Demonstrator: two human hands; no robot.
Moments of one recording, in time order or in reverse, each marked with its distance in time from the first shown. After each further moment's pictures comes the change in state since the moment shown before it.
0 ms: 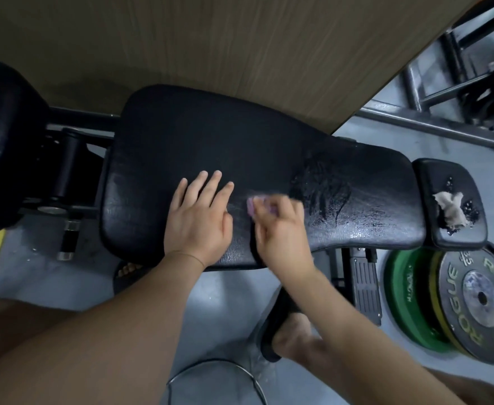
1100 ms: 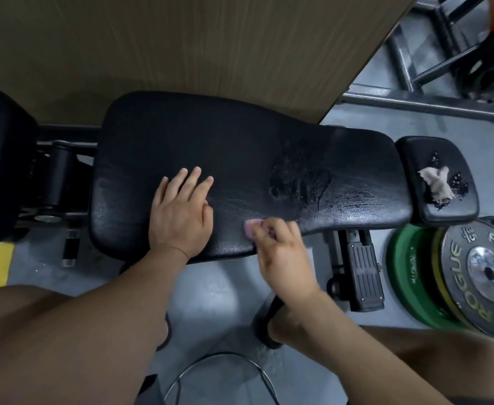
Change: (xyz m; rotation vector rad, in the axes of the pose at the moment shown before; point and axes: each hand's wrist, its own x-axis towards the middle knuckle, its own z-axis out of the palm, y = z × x) left_hand -0.001 0.005 0.001 0.028 0.009 -0.025; right_hand -0.065 0.026 -0.020 -0.027 -0.053 -0.014
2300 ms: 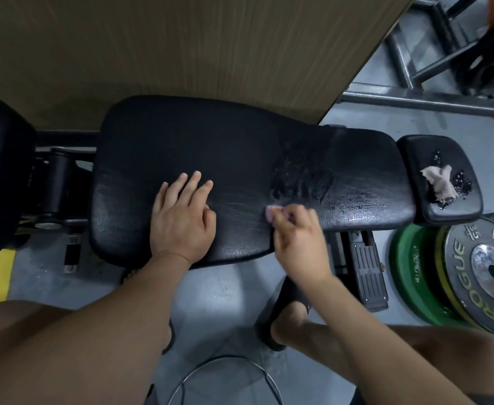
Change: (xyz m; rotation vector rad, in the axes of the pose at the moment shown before) left_hand 0.000 0.000 0.002 -0.018 0.037 -0.006; right_hand 0.022 0.027 -0.005 -0.038 0.075 0.091
